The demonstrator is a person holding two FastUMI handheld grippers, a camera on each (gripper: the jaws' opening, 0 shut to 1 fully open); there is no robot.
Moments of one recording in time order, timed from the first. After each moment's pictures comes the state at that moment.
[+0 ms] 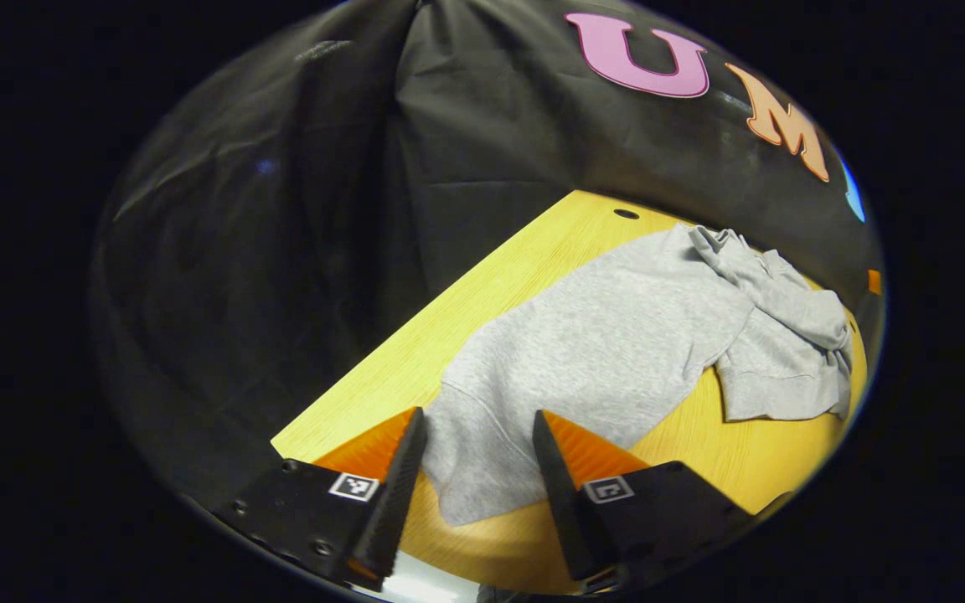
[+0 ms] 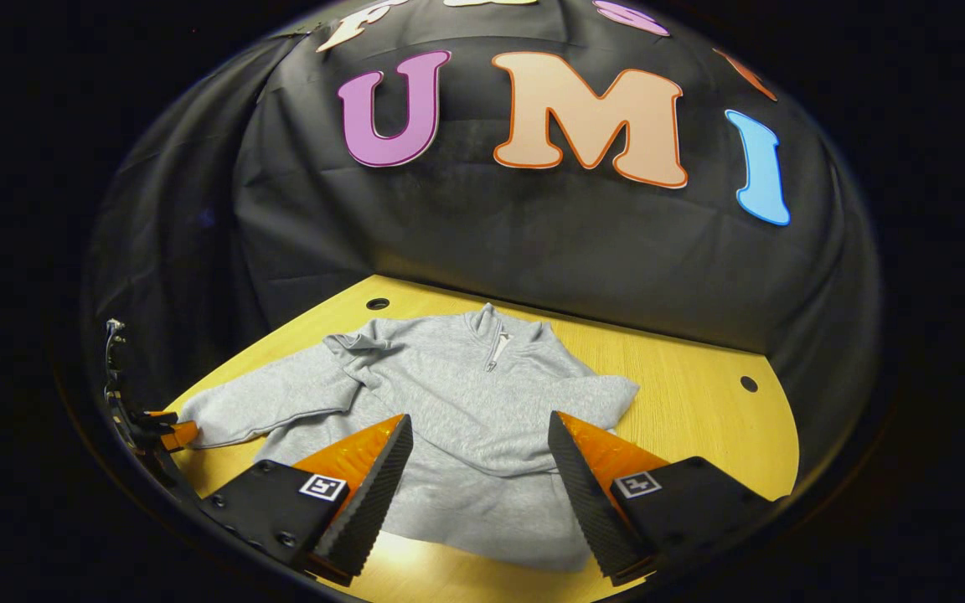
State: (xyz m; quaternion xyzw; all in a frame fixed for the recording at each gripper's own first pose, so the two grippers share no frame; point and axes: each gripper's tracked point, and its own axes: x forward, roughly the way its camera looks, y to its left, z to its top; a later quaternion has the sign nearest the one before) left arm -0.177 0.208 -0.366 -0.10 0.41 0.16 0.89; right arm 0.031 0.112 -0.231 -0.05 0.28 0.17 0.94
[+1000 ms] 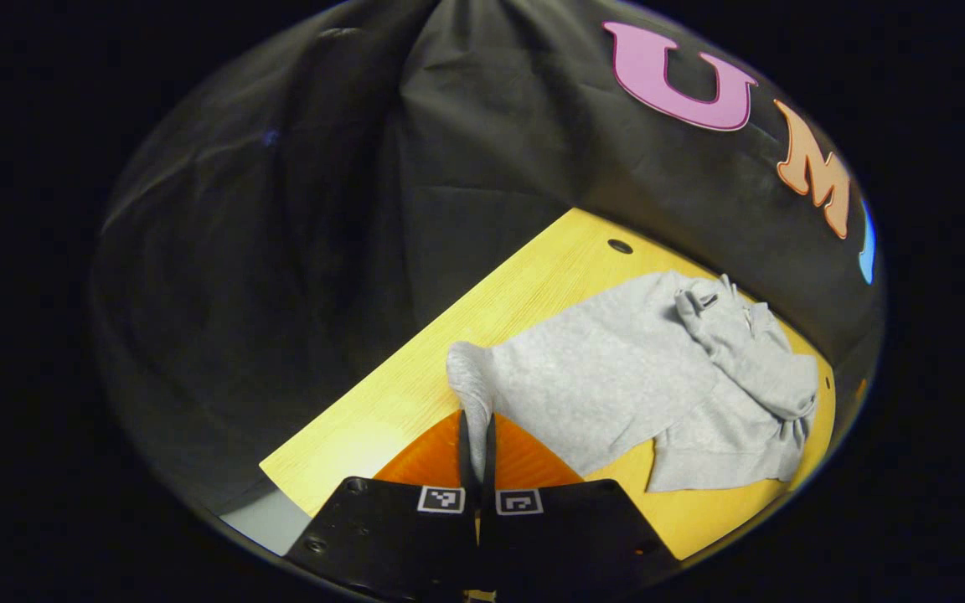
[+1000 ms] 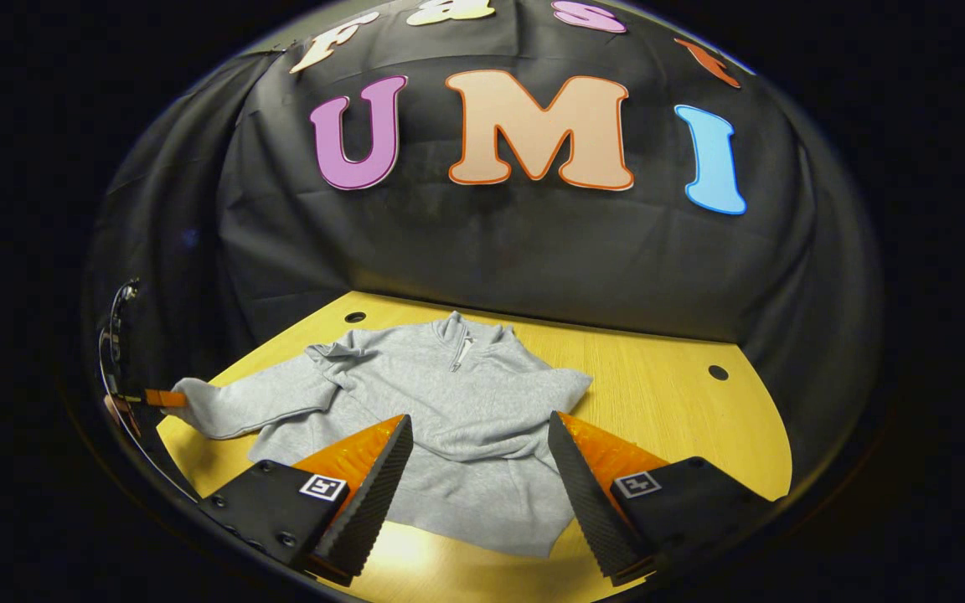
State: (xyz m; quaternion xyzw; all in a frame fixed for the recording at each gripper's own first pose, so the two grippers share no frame) left arm -0.113 0.204 -0.304 -0.16 0.40 0.16 0.89; right arm 0.011 0.051 -0.207 -0.03 0.26 0.13 0.96
